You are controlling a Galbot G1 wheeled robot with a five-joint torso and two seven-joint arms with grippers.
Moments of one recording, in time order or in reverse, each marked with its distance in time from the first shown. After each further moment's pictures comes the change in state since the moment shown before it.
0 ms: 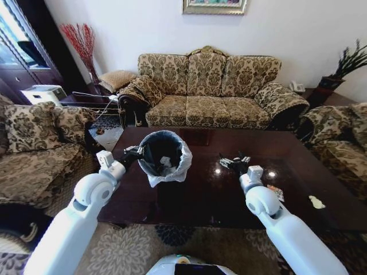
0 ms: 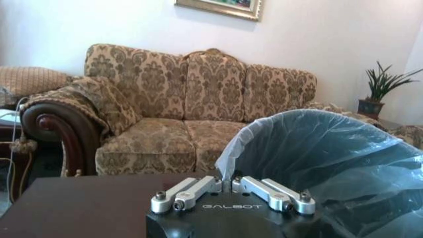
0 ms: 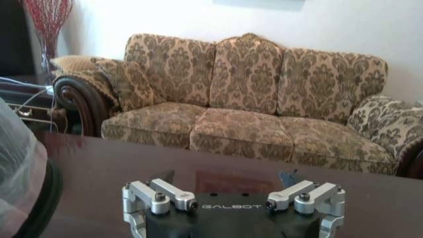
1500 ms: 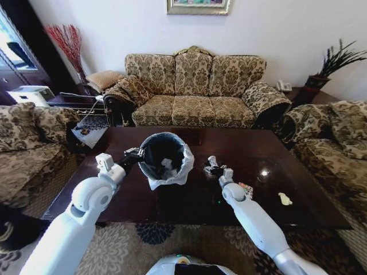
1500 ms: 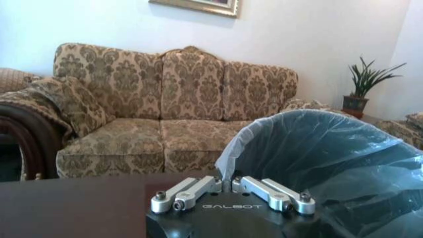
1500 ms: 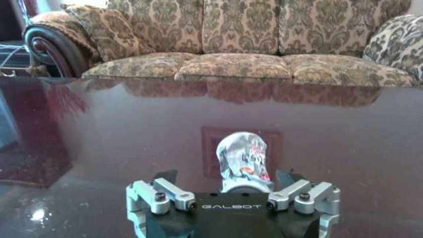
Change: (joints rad) left arm 0.040 -0.004 -0.006 -0.054 0.009 0.009 -0.016; right arm 0.260 0.242 -0.191 -0.646 -0.069 0.199 -0.200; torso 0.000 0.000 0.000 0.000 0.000
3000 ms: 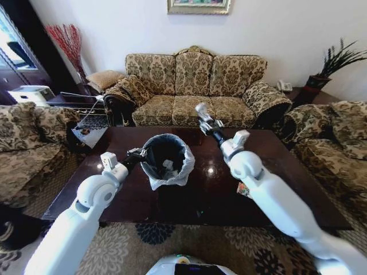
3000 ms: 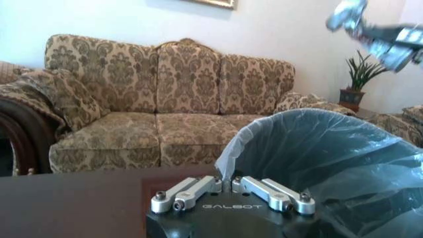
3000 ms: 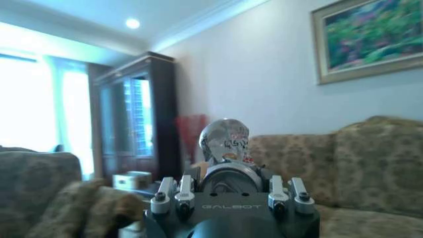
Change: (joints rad) left arm -0.043 0.016 0.038 0.052 -0.007 0.008 0.007; right arm 0.325 -0.251 -0.158 0.741 0.430 -0.132 0.041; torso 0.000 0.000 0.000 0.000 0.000
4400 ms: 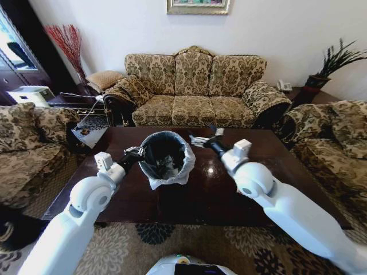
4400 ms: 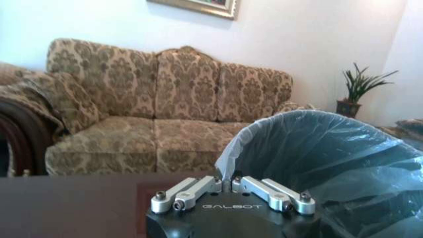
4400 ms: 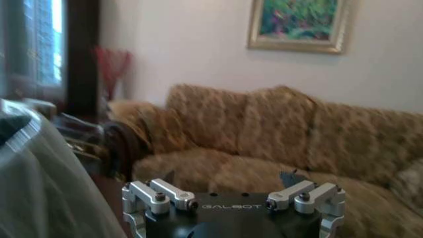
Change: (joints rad) left arm 0.036 -0.034 -0.016 -0.072 -0.022 0.001 -0.033; right arm -0.319 -0.134 0.181 0.051 -0.219 -0.104 0.181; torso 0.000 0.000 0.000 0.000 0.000
